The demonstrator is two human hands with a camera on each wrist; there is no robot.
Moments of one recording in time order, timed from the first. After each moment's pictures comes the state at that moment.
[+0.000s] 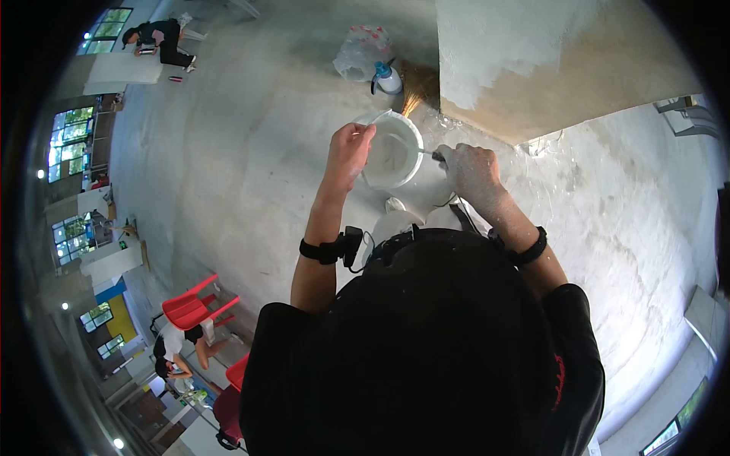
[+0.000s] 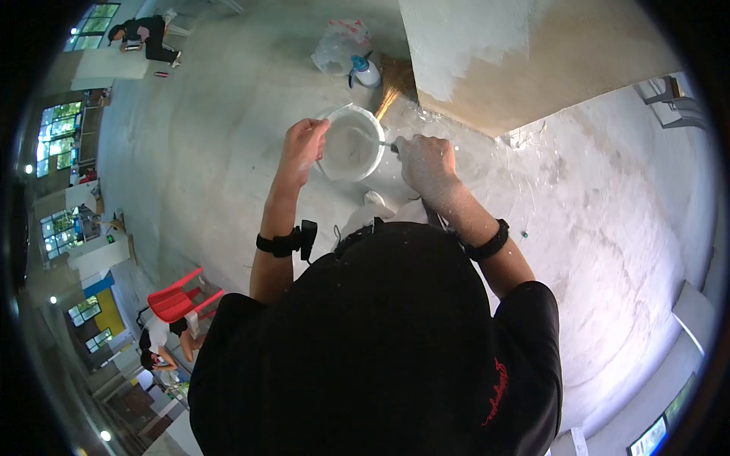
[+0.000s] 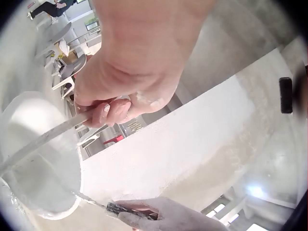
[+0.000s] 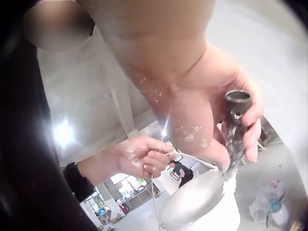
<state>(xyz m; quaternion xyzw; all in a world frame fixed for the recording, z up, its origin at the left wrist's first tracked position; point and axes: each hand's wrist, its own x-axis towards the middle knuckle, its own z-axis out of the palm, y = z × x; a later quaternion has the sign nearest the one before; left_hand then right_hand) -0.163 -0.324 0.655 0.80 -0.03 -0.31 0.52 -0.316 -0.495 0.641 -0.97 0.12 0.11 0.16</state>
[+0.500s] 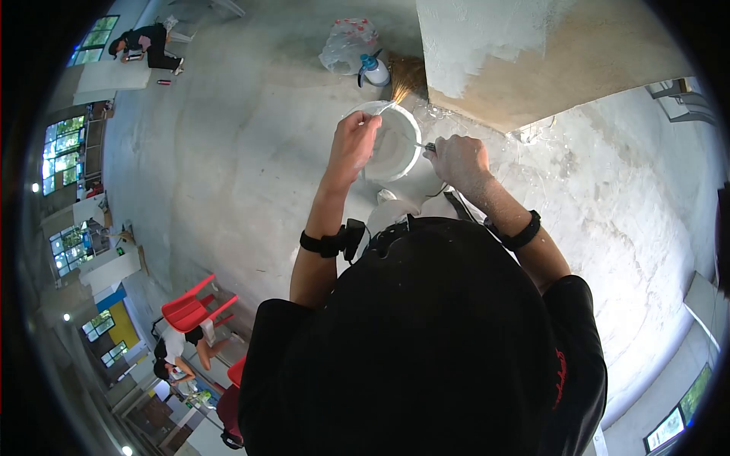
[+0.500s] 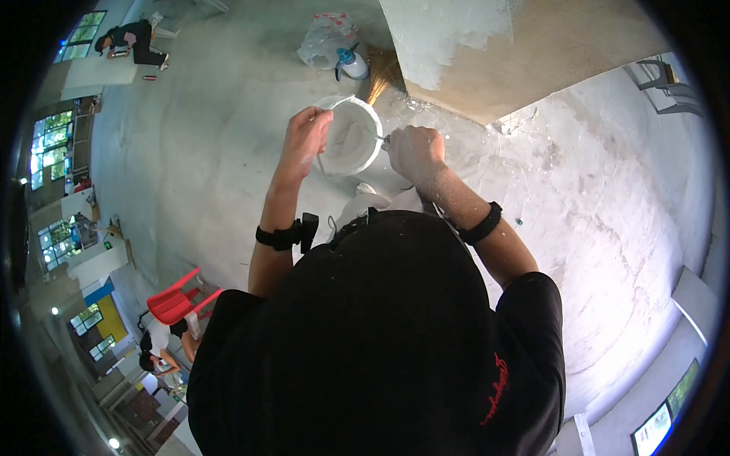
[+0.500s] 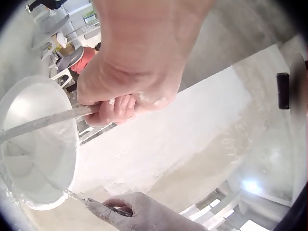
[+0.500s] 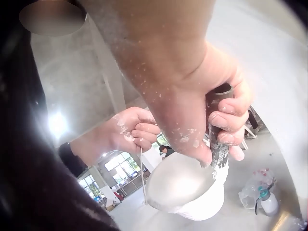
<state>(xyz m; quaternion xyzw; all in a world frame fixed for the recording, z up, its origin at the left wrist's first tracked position) -0.183 -0.346 0.666 0.76 -0.07 -0.34 0.55 -0.318 -0.494 0.637 -0.97 0.14 0.14 0.13</state>
